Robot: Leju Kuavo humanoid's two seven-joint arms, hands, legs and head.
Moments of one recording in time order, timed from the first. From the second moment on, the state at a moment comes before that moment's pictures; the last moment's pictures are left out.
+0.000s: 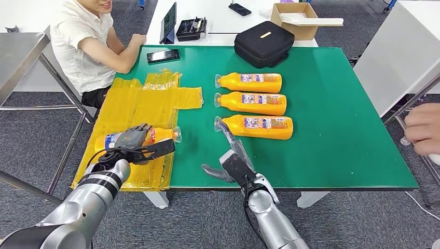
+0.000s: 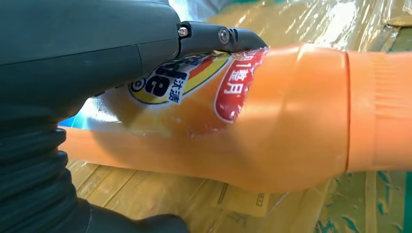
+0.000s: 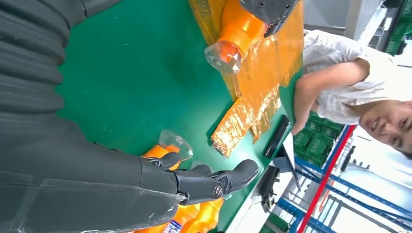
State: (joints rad) left arm -0.76 -0.14 0.06 -0.37 -1.50 -0.03 0.03; right arm -0.24 0.16 0.35 -1.12 0.50 0.07 -0.48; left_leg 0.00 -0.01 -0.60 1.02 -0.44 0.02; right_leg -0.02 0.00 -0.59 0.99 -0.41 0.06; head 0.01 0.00
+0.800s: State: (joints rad) left arm -0.58 -0.27 0.05 -0.68 -1.47 0.29 -0.10; right arm -0.17 0.17 0.30 -1.15 0.53 0.04 -0.44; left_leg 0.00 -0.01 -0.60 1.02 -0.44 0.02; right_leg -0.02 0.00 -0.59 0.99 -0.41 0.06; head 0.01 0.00
